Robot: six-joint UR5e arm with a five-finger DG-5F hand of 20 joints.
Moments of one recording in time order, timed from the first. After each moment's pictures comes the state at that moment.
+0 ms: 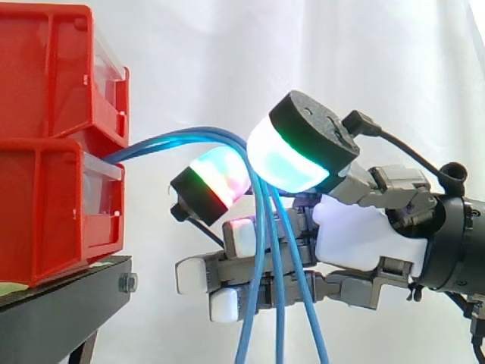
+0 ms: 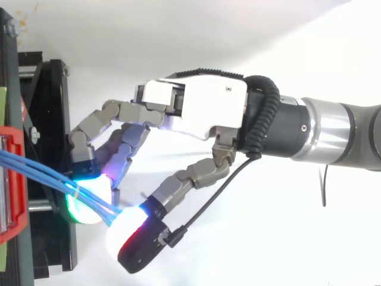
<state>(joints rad) 0.13 -2.36 -1.25 -2.45 -1.32 -0.11</state>
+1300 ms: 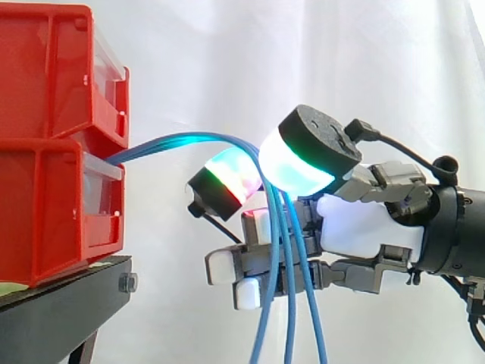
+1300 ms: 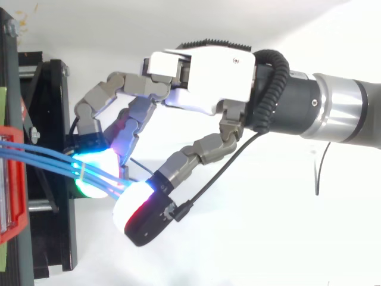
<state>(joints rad) 0.10 -2.34 -1.25 -2.51 -1.36 -0.11</state>
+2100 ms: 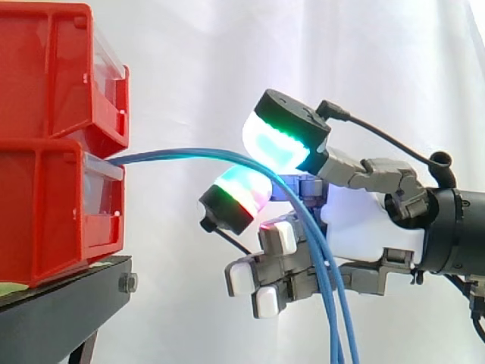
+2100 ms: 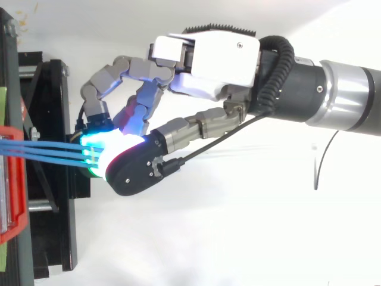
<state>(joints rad) 0.08 -2.33 -1.25 -2.56 -1.36 -0.12</state>
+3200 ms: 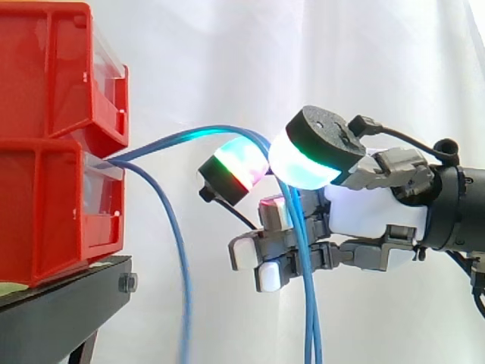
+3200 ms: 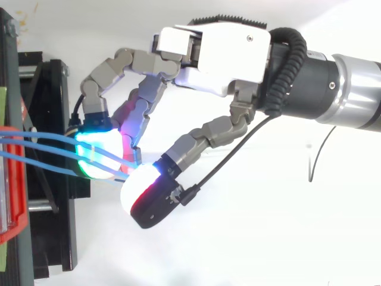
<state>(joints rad) 0.08 -2.30 -1.25 -2.58 -1.36 -0.16</state>
